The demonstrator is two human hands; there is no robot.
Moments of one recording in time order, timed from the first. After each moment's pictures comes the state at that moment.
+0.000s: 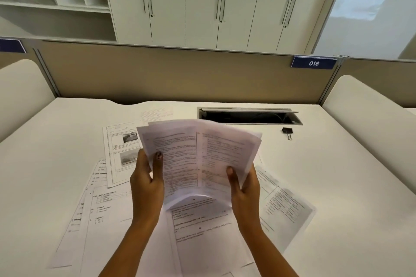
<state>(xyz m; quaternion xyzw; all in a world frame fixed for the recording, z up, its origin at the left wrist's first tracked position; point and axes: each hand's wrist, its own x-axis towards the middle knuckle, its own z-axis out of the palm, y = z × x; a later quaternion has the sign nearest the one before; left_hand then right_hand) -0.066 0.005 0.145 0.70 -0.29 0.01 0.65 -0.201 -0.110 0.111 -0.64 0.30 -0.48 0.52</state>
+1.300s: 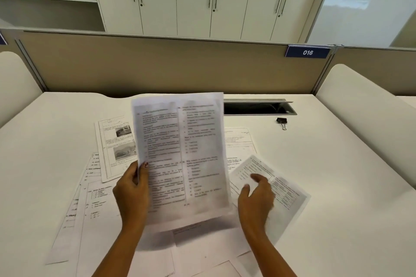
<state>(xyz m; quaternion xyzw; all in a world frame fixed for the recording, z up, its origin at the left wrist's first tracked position) -0.048 0.016 0.095 0.77 -0.22 0.05 0.60 -0.228 -0.121 0.055 -0.64 0.60 -0.40 0.28</state>
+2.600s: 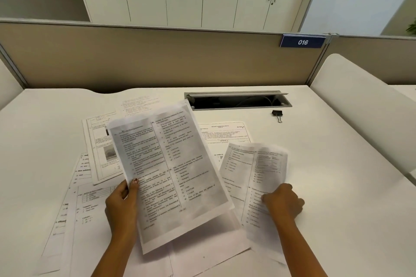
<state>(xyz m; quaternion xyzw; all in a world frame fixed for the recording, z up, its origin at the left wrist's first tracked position) -0.039 0.026 0.060 0.76 -0.10 -0.12 0.63 -0.278 -0.175 0.058 -0.61 0.77 -0.08 0.18</state>
